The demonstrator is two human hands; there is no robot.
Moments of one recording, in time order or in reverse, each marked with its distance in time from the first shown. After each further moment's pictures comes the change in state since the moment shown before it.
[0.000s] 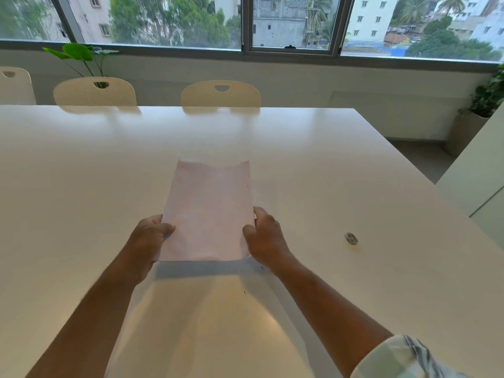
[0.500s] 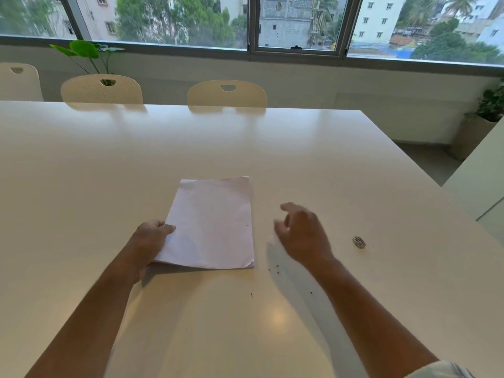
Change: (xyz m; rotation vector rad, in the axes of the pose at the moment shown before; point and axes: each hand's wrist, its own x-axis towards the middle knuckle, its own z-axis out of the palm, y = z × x) left_hand 0.013 -0.010 -0.019 0.201 0.082 -0.124; right_hand 0.010 0.028 -0.045 -0.399 0.215 -0.177
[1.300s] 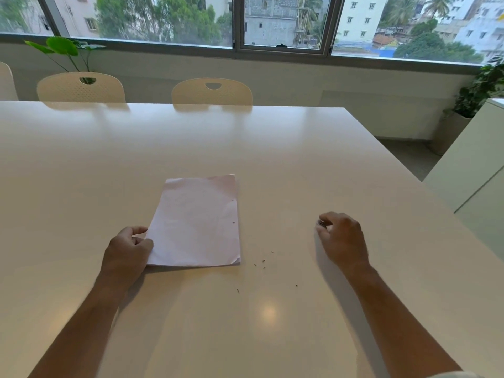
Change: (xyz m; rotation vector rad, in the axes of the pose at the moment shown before) left_hand -0.039 -0.010 0.006 0.162 0.236 0.126; right_hand -0.018 0.102 -0.043 -0.149 0.185 0.154
